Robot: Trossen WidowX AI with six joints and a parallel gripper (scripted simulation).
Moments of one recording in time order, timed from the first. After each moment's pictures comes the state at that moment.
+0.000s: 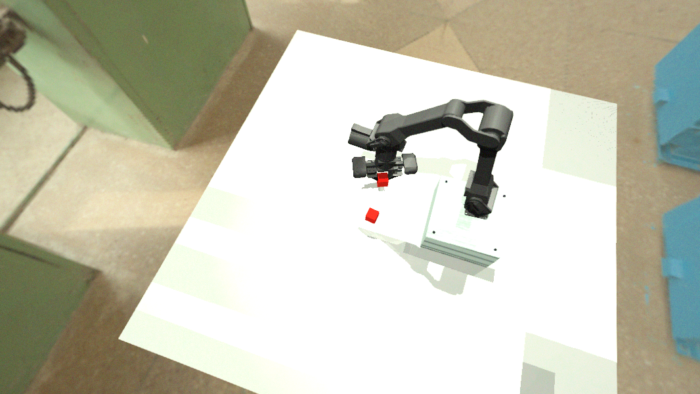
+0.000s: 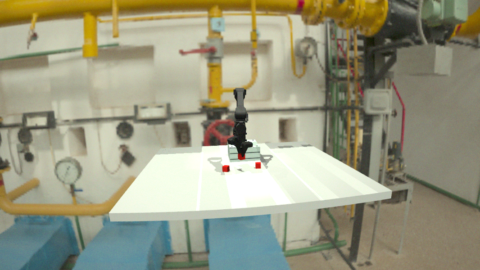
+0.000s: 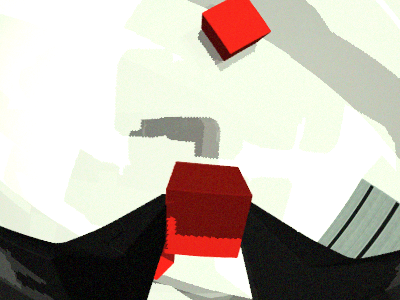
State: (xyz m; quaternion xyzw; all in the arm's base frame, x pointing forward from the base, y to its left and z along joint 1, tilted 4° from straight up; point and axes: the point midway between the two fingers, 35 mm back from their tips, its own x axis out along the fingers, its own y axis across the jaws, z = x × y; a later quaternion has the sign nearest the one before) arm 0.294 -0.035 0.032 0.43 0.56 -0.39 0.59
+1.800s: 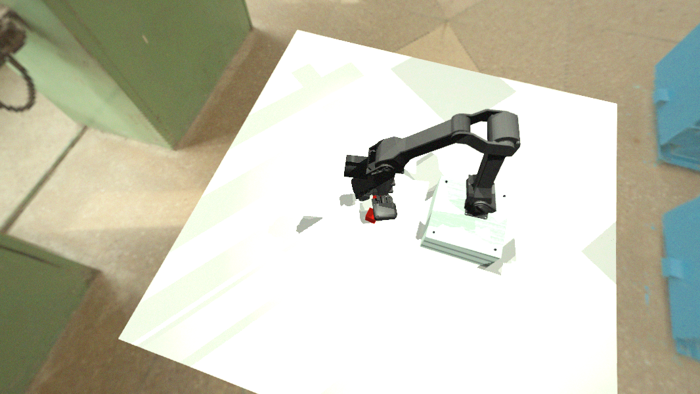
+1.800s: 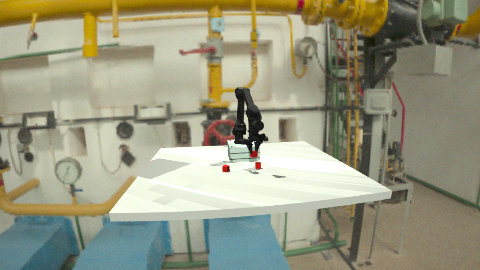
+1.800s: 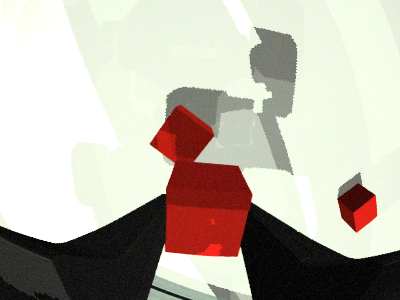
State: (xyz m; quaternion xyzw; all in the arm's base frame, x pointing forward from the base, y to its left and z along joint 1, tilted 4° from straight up) arm 0.286 0.046 0.042 -0.12 0.66 0.14 0.73
